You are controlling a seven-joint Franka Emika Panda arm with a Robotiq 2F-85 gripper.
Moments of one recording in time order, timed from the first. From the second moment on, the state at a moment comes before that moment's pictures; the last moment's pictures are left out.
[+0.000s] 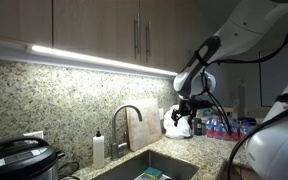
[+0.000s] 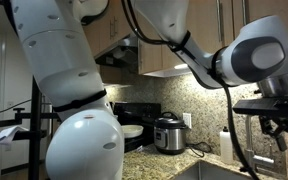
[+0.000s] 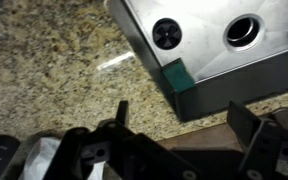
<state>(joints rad) -0.35 -0.34 -0.25 -2.58 -0.12 2.60 -0.07</state>
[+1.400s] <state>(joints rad) -0.32 0.26 -0.25 -1.94 -0.18 2.49 -0.53</state>
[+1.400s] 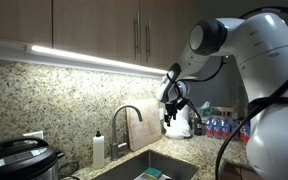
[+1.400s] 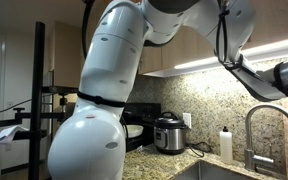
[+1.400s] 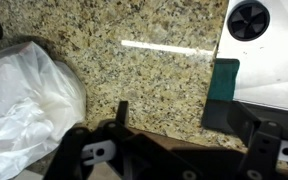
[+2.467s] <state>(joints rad) -0.44 0.38 -0.06 -1.90 0.01 2.80 -0.88</state>
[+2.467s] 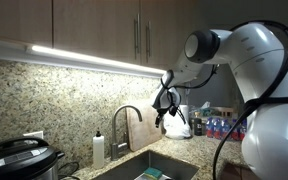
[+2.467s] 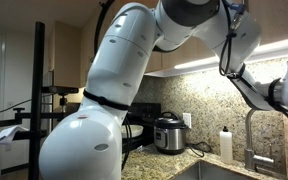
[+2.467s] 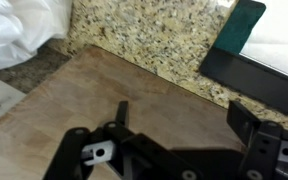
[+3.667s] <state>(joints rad) -0.88 0.41 0.51 -1.90 0.45 2.75 -1.96</state>
